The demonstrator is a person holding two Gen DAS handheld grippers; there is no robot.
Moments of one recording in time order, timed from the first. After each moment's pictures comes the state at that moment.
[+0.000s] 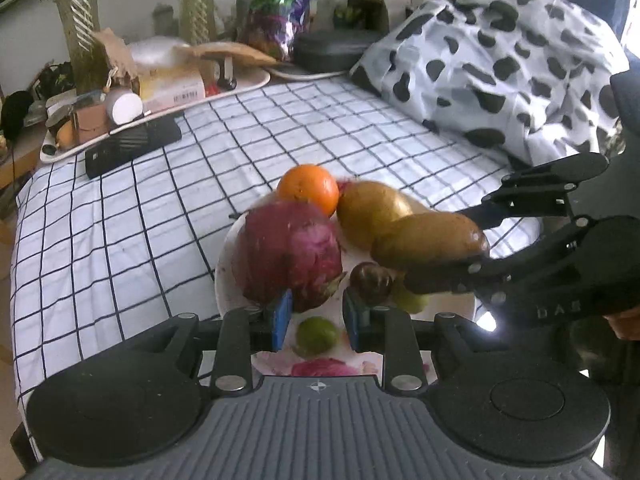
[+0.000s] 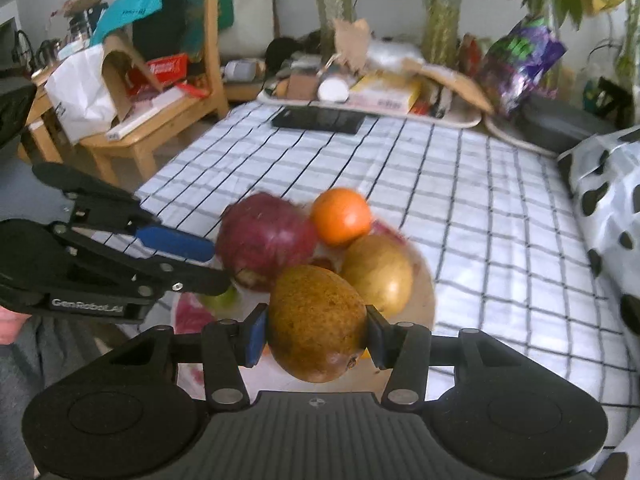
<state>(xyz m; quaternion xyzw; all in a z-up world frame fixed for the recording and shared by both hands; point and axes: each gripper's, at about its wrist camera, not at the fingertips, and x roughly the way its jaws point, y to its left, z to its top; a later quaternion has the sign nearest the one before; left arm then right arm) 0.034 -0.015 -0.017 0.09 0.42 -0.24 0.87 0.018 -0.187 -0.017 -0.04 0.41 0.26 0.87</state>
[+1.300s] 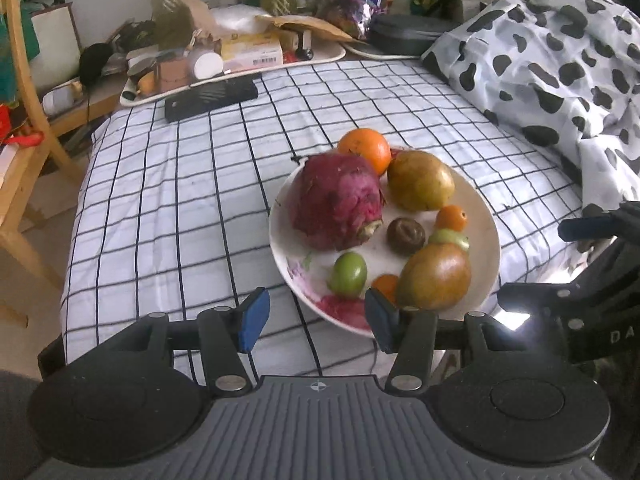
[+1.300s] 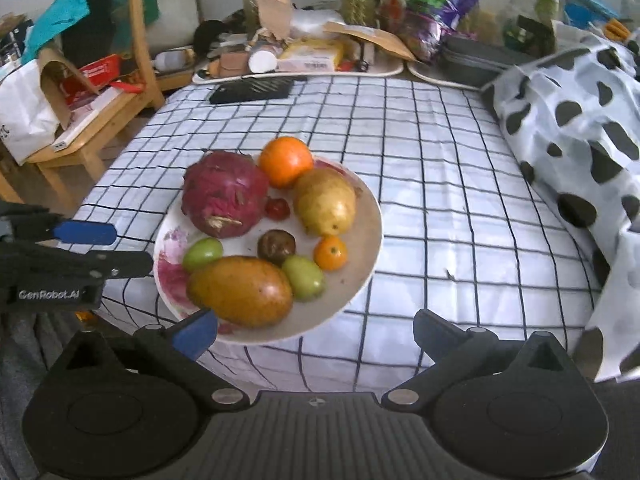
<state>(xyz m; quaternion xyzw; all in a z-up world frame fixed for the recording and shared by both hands) -0.008 -0.011 -0.005 0.07 0.46 -0.12 0.88 -0.026 -0.206 -0.009 0.00 0.46 0.15 0.87</state>
